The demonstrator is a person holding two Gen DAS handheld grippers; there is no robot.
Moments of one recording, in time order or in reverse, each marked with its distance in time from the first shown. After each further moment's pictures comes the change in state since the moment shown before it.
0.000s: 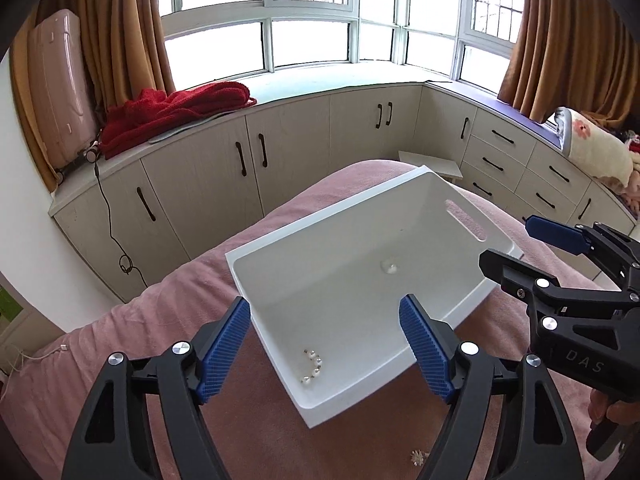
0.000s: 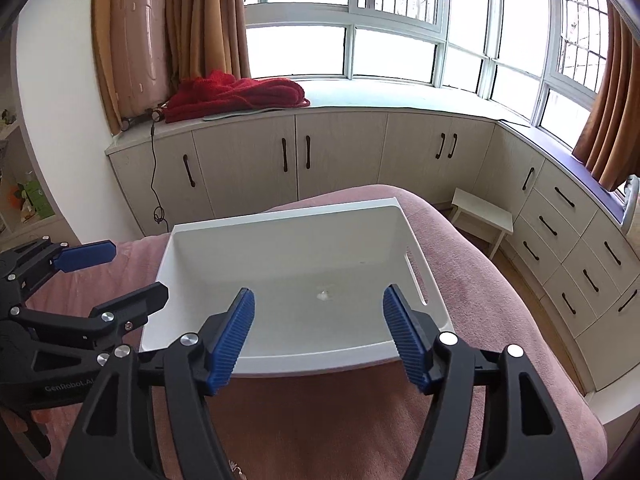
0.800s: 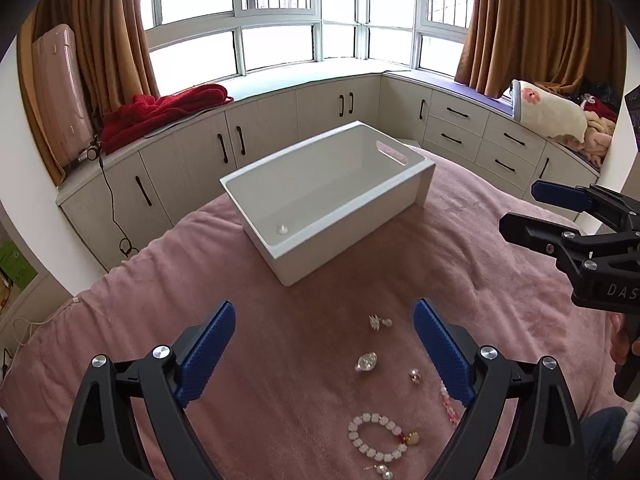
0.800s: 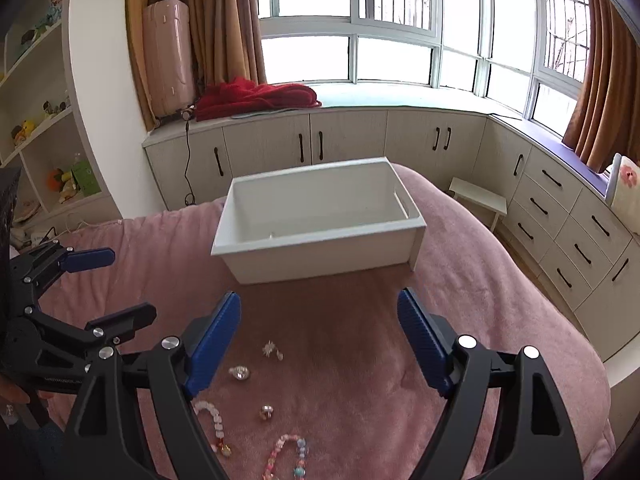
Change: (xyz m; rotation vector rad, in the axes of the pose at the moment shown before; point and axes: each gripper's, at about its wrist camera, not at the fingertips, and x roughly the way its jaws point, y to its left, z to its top) left arm -0.114 -0.028 -0.125 0.083 0.011 -0.077; right arm -0.129 0.017 -0.108 0.007 0.028 0.019
